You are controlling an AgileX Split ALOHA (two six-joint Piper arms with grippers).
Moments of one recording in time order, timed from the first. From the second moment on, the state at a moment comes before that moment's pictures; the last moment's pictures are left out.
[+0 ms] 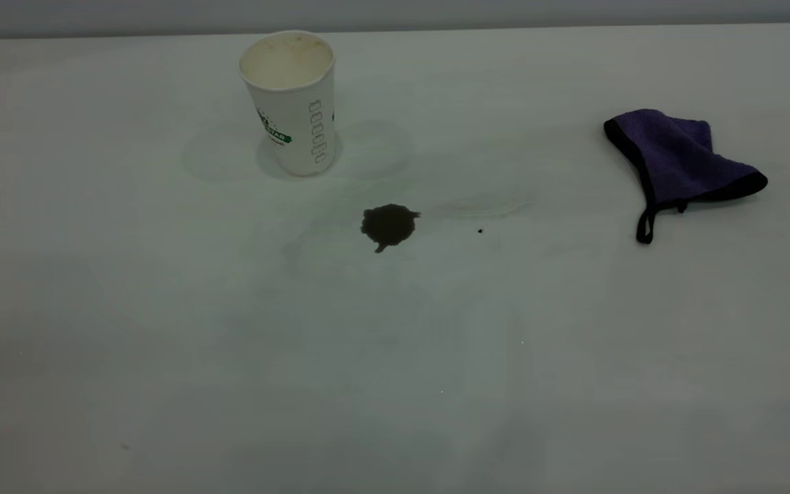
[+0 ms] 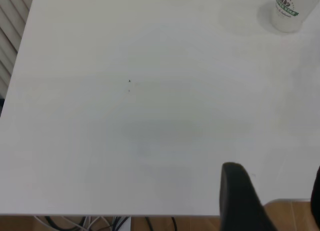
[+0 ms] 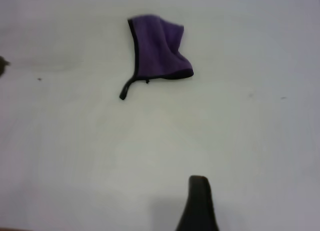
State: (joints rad) left arm 0.00 -0.02 -0.49 0.03 1.12 -0.02; right arm -0.02 0.75 -0.78 0.02 0.94 -0.11
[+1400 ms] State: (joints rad) left arm 0.00 -0.02 -0.49 0.03 1.12 -0.02; right arm 0.06 2.44 -1.58 0.07 0.54 -0.34
